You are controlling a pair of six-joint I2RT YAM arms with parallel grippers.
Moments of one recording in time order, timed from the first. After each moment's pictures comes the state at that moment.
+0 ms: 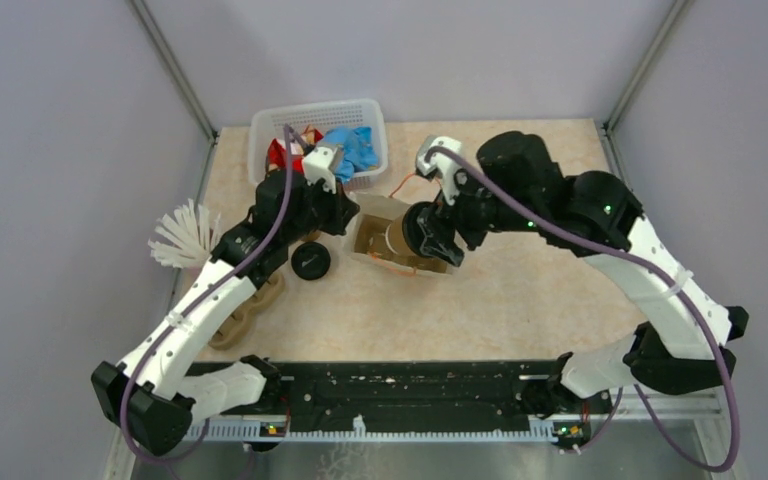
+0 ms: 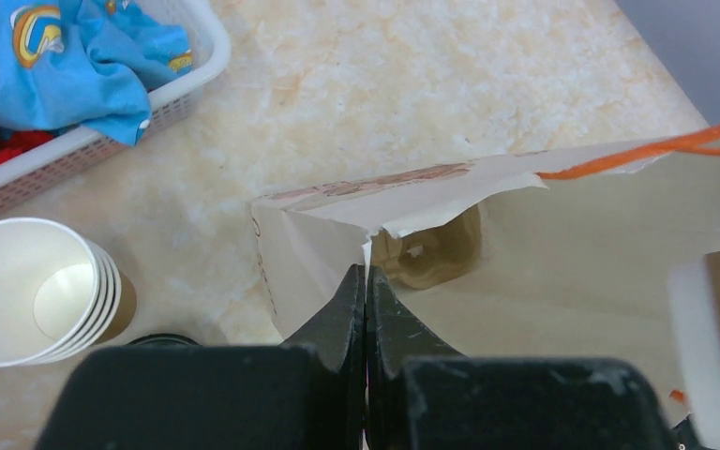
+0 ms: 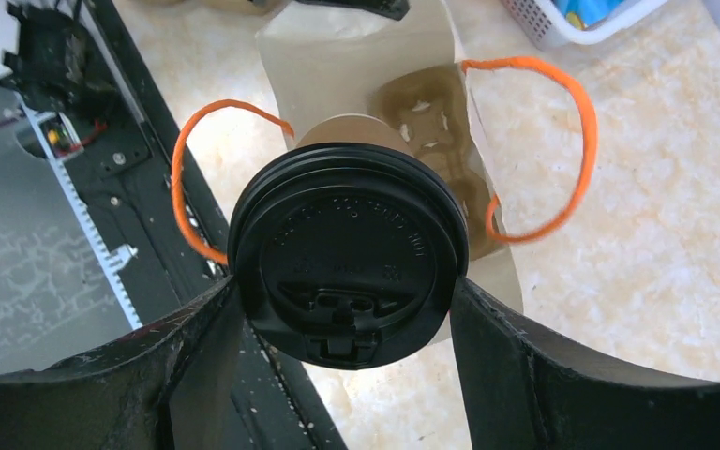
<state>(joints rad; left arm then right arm) -0.53 1.10 1.13 -0.41 0.12 -0.22 0.95 1.36 1.97 -1.20 -0.07 -0.11</state>
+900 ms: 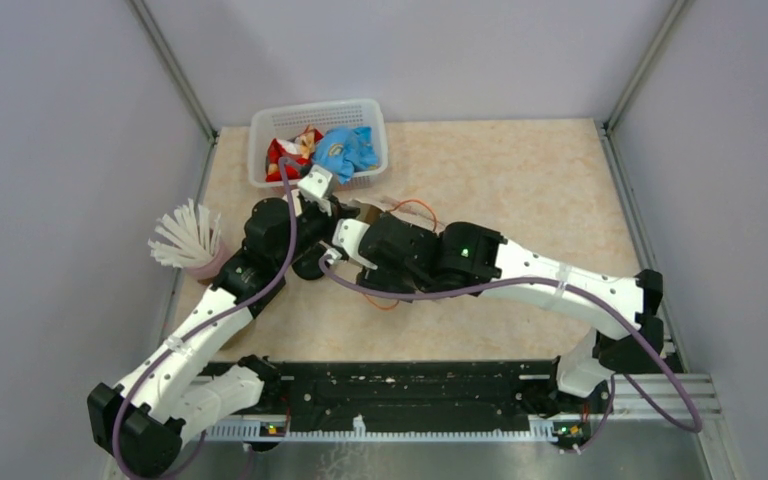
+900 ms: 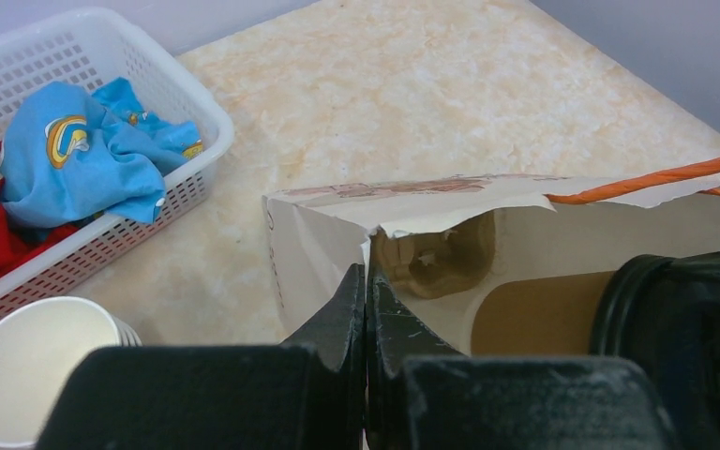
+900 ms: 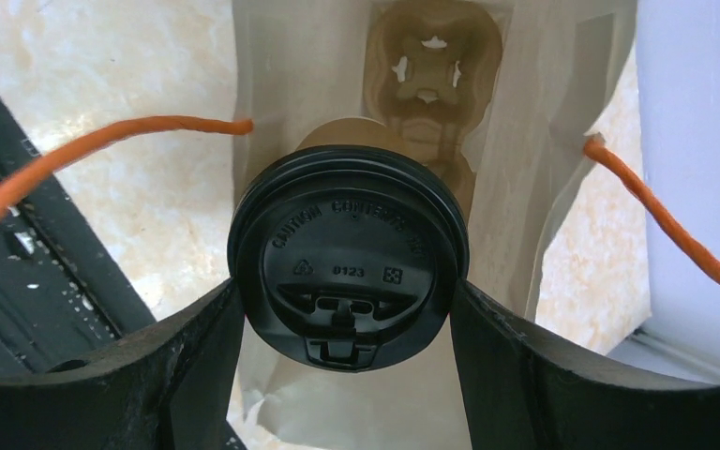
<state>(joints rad) -0.53 0.94 0.84 -0.05 0.18 -0.08 1.29 1.57 1.77 -1.10 0.45 -0.22</state>
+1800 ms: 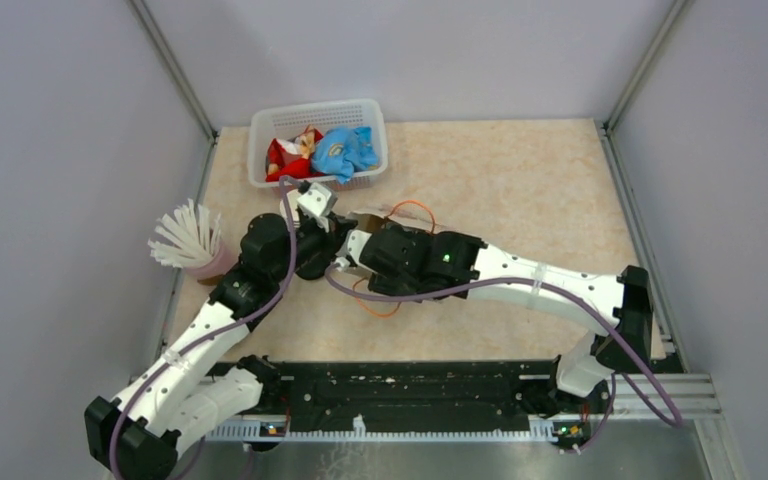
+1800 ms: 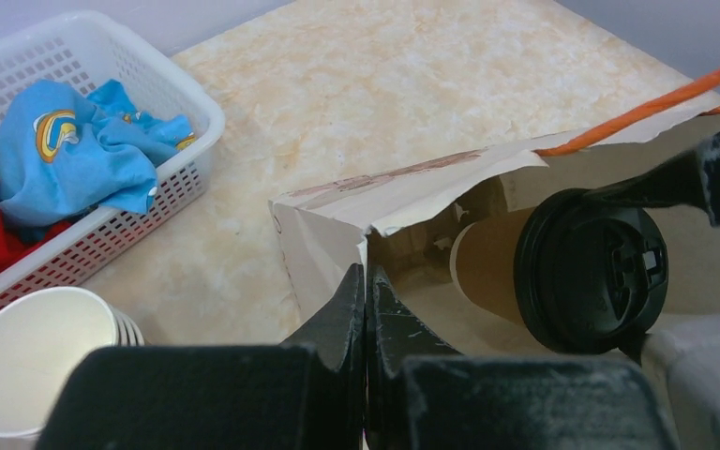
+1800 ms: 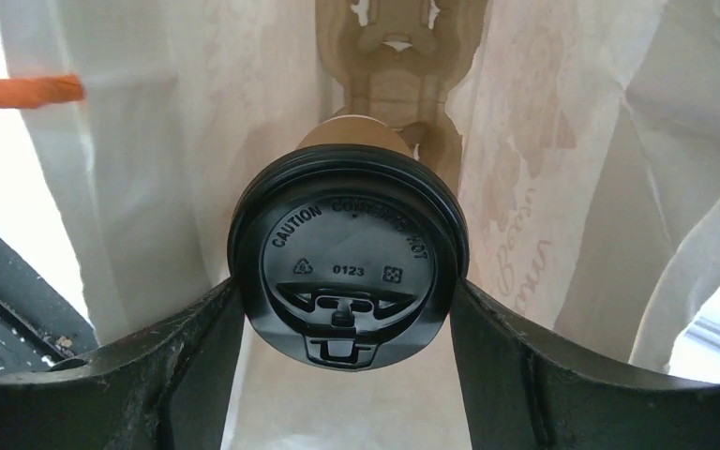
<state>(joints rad) -0.53 0.87 0.76 -0.03 0.22 -0.03 1.24 1.58 1.55 -1.01 0.53 -0.25</state>
